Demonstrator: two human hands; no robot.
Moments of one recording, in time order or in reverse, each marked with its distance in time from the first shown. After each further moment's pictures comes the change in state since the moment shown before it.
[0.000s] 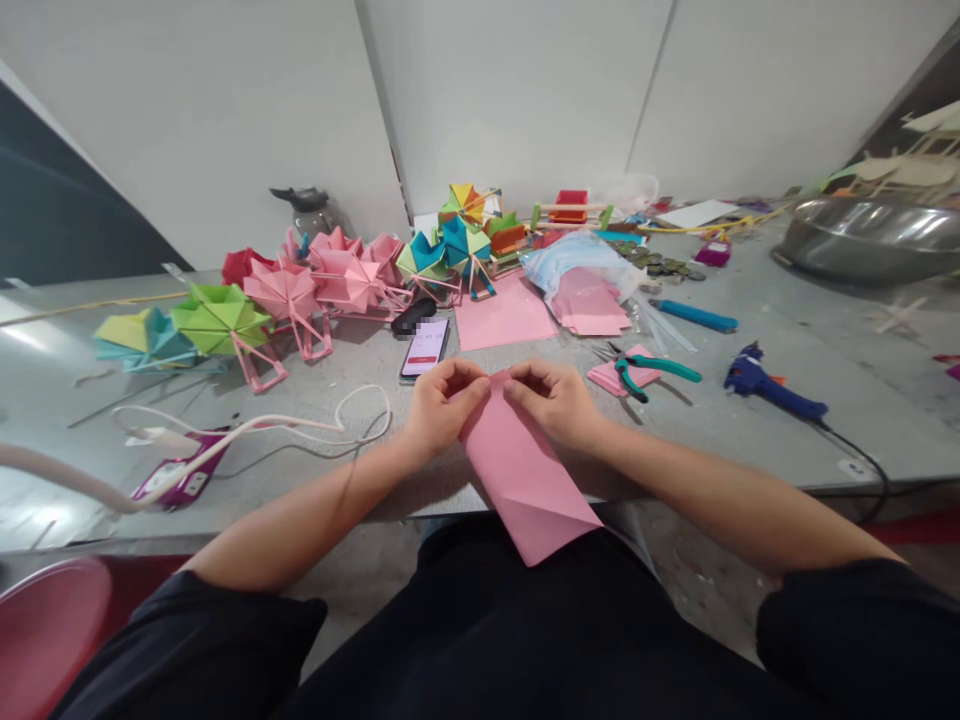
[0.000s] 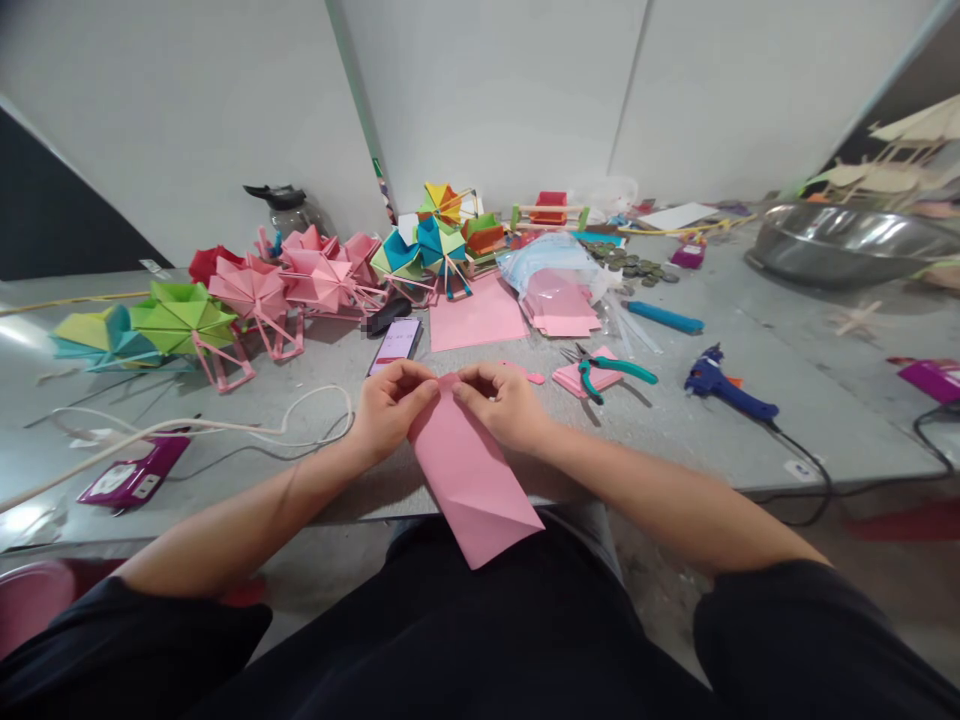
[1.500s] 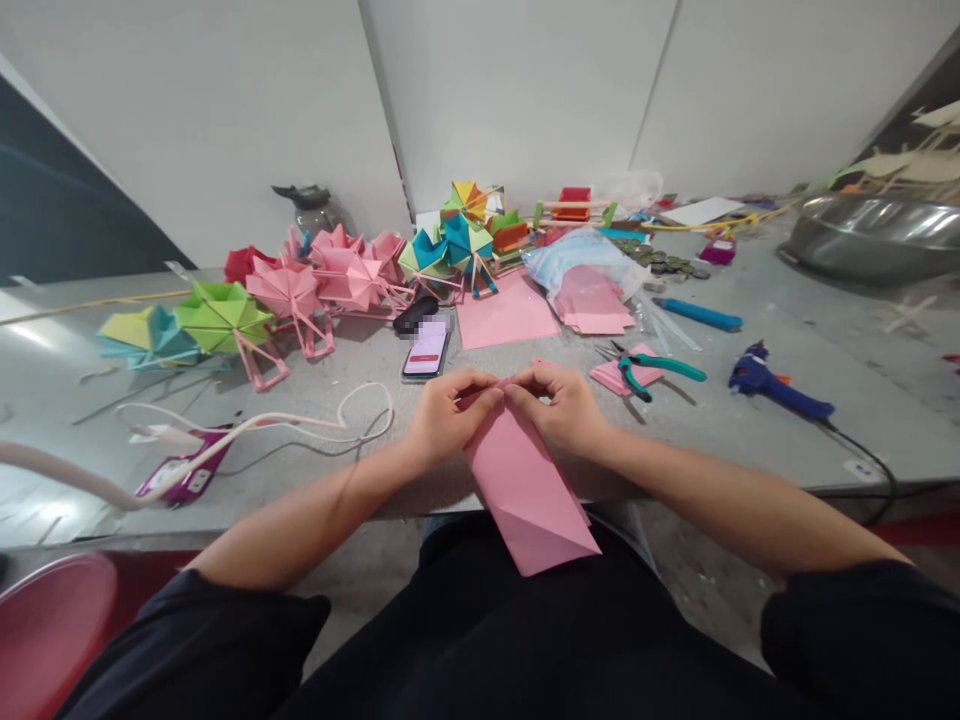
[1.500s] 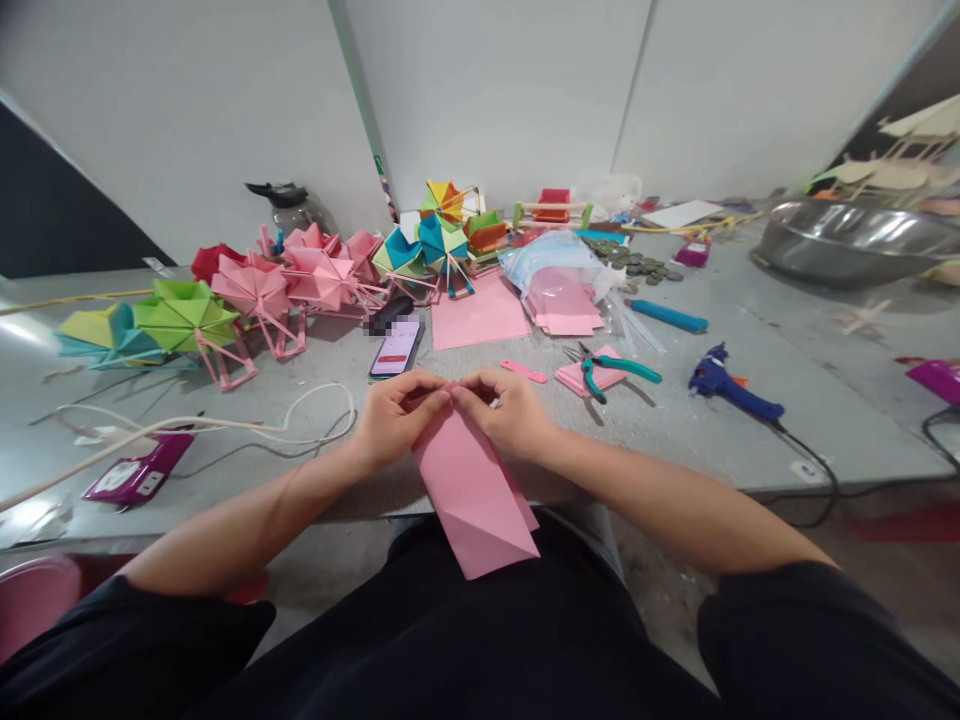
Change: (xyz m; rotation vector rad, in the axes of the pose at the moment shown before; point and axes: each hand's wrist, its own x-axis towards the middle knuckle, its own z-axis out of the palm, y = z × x) left_hand -0.006 0.002 0.001 0.101 -0.115 0.108; right_hand -0.006 -0.002 0.004 -0.090 0.020 -0.083
